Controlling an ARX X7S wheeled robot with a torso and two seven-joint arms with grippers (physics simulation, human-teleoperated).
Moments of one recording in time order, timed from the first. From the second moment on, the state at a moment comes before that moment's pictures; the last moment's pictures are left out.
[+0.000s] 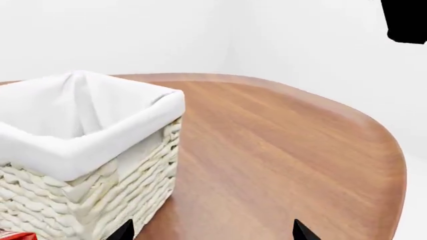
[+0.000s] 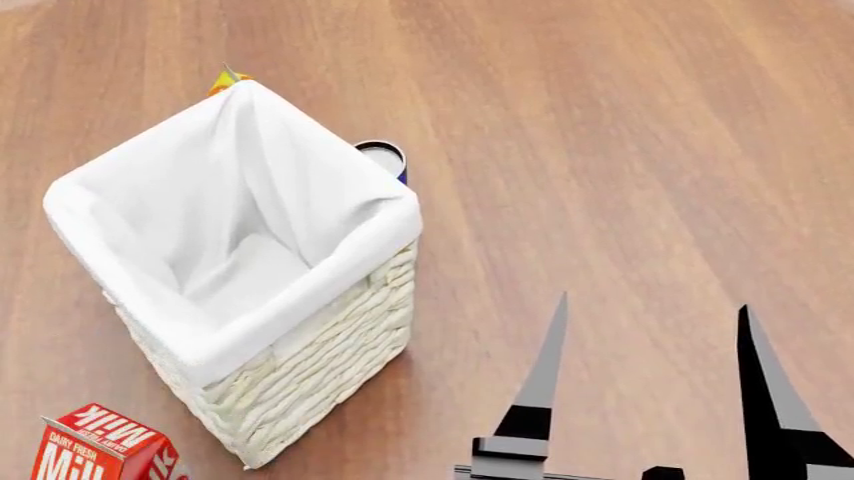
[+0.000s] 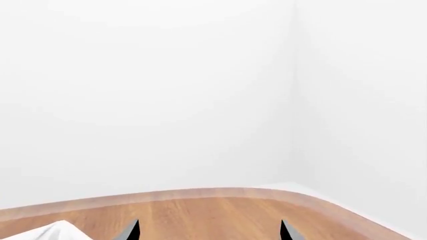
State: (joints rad) left arm 0.19 -0.34 0.63 0.59 -0.16 -0.15 -0.35; right arm 0.04 0.35 -0.20 -0.82 0.21 0.30 0.46
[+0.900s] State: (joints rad) left arm 0.15 -0.31 0.62 0.46 -0.21 -0.28 -0.39; right arm 0.04 0.37 -0.20 -0.82 0.23 0.30 0.48
